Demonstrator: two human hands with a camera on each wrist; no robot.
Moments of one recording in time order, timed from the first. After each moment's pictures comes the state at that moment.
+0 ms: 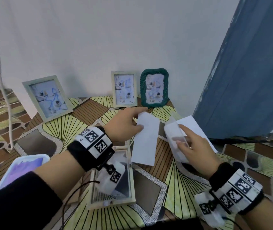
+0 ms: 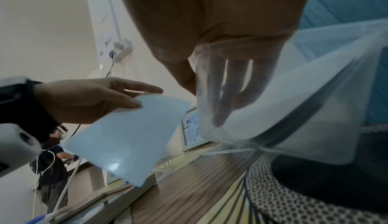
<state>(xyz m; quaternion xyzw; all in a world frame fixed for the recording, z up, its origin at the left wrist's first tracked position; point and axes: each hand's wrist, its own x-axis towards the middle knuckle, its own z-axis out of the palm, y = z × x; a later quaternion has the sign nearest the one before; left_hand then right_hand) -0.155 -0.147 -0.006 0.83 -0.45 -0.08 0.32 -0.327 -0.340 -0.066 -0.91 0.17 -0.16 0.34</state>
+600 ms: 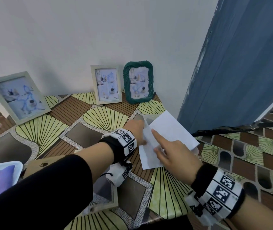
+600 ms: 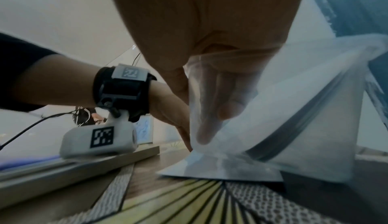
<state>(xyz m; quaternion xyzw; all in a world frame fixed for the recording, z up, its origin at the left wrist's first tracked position) -0.163 -0.247 -0.071 0.90 -0.41 -0.13 0.08 -0.332 -0.326 -0.067 -0.97 0.11 -0.02 0.22</state>
